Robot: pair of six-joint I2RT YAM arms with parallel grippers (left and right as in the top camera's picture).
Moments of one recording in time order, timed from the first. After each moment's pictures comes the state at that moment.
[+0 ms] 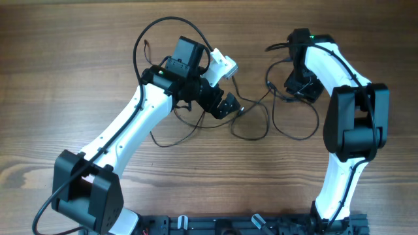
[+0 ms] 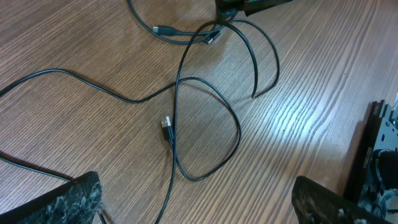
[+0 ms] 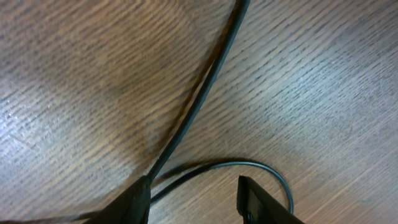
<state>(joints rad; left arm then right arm) -0.47 1.69 1.34 -0.69 0.54 0.22 0.09 2.18 1.61 -1.13 0.28 0.72</state>
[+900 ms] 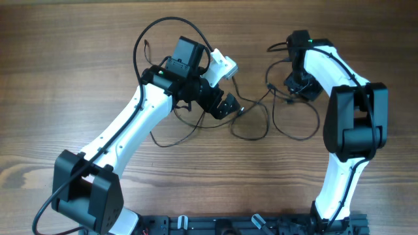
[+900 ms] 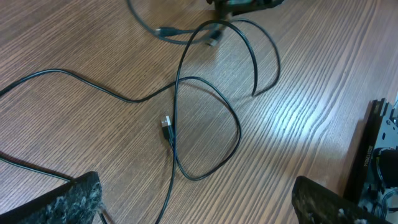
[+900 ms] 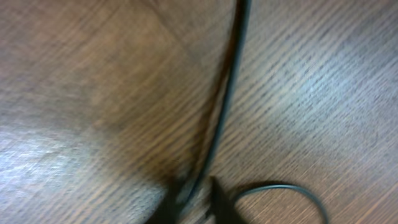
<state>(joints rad) -0.47 1.69 1.34 -0.70 0.54 0.23 0.09 2.18 1.56 -1.03 0.31 0.83</state>
